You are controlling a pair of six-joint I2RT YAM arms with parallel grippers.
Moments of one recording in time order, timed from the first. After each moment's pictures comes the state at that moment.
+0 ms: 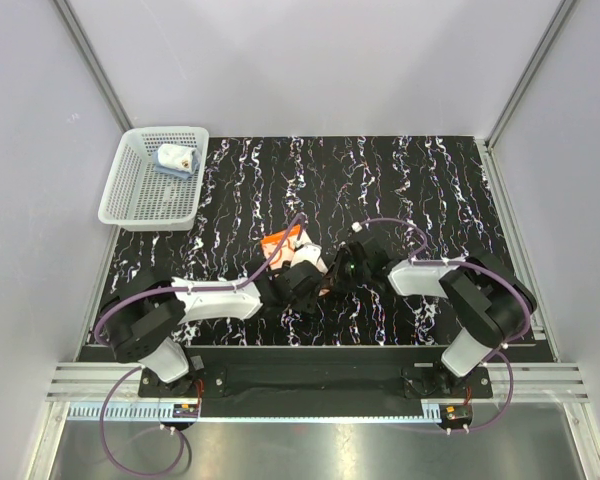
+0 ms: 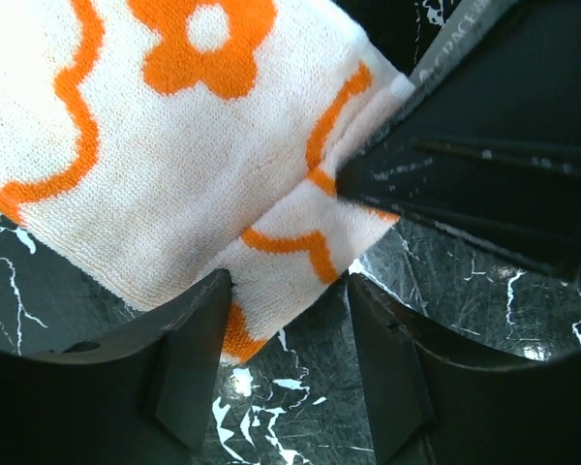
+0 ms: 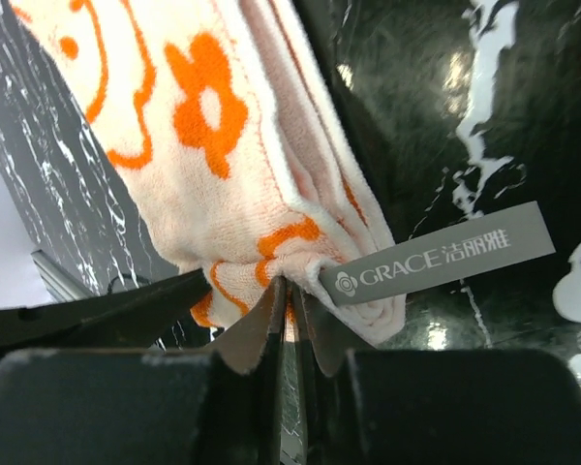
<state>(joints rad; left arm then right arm) -1.04 1.58 0.76 -0.13 -0.33 -0.58 0.67 1.64 0.65 0.21 -0.22 0.98</state>
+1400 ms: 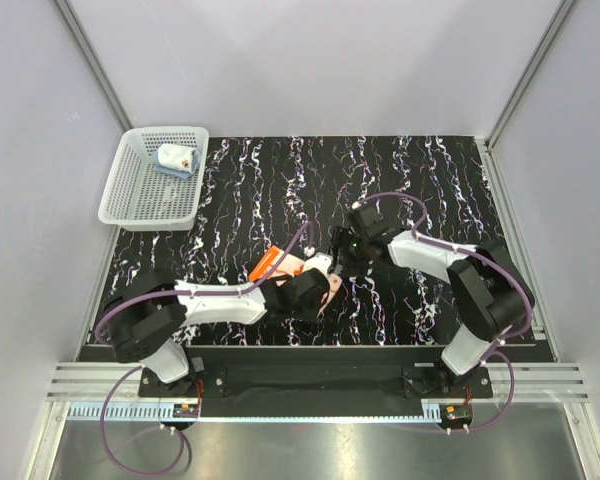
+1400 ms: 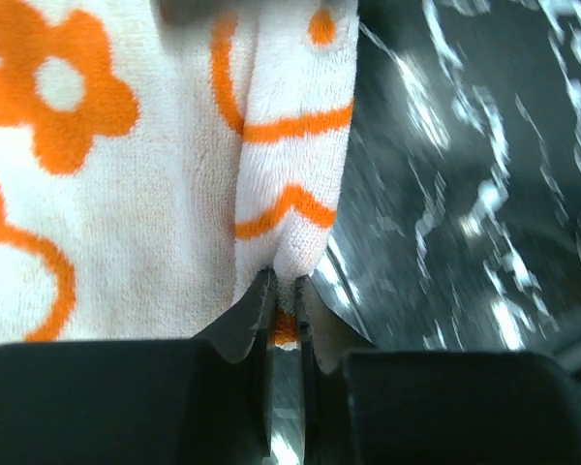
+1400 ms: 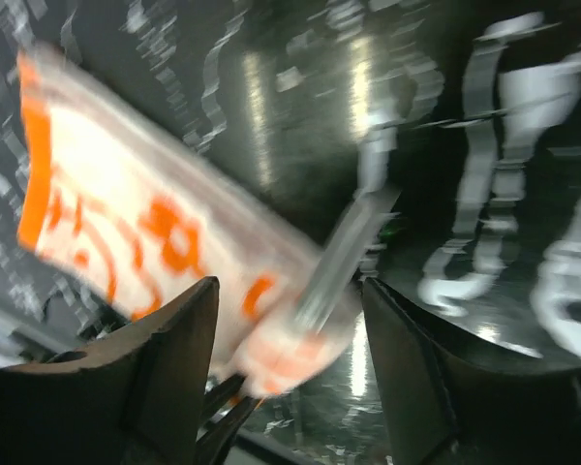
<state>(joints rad) -1.12 1.60 0.80 -0.15 -0.26 -0.63 0.58 1.69 0.95 -0.24 -0.24 0.78</state>
